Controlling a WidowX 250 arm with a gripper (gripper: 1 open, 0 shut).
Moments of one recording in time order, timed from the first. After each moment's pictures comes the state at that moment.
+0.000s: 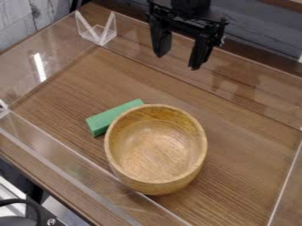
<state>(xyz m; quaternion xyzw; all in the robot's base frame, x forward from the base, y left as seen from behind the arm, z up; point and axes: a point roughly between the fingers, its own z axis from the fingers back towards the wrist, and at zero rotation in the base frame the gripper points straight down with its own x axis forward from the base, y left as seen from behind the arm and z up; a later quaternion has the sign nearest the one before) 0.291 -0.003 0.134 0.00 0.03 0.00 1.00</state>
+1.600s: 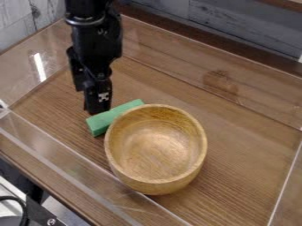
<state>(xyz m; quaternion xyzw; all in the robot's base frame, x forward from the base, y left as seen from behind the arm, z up) 0.197 0.070 0.099 0.01 0.03 -0.24 0.97</state>
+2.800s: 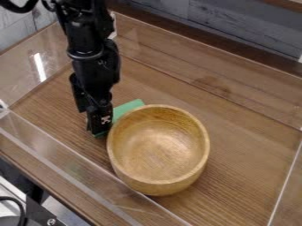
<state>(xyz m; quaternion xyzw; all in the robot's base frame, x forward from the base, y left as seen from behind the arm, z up) 0.202 0.077 0.058 0.00 0.03 -0.22 0.97</state>
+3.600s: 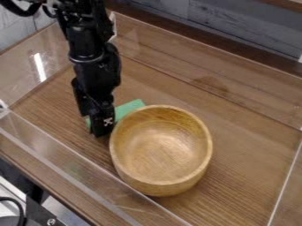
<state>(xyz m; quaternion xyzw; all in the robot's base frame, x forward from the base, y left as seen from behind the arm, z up) 0.203 0.076 0.050 -0.02 0.03 -0.22 0.98</state>
